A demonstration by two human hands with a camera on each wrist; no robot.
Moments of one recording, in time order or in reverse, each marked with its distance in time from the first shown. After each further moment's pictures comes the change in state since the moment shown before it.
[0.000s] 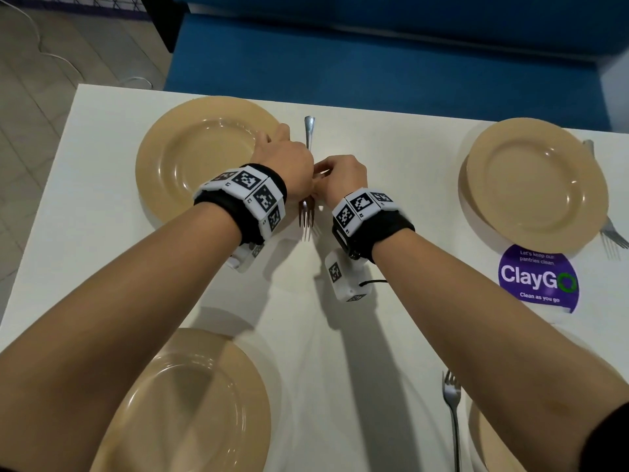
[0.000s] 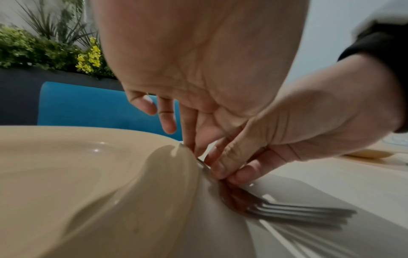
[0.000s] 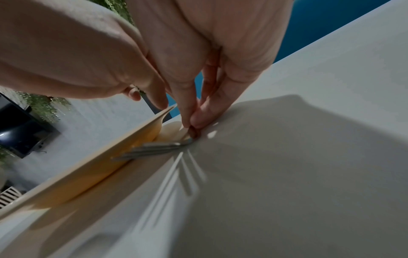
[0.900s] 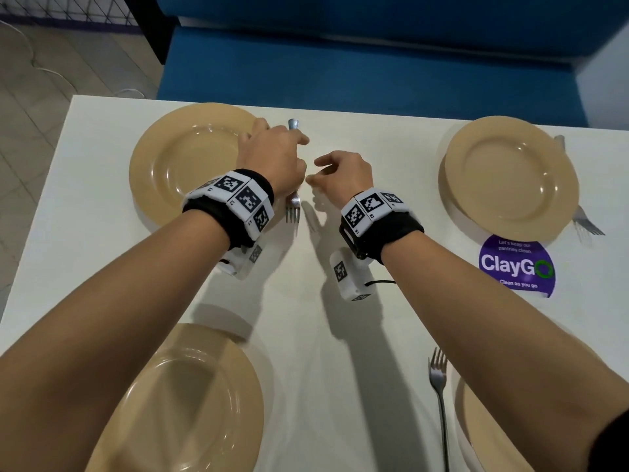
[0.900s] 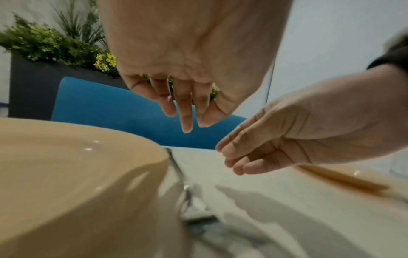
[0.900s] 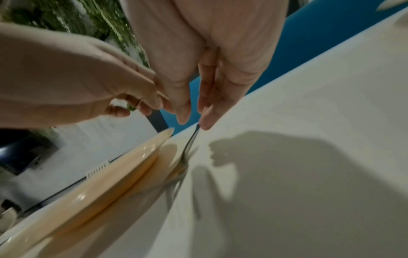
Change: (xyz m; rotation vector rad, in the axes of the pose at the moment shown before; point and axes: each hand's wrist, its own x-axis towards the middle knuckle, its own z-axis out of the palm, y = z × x) left_hand -0.019 0.006 -0.010 -0.353 0.263 -0.086; right_hand -0.016 0.011 -0.027 0.127 0.030 -0.025
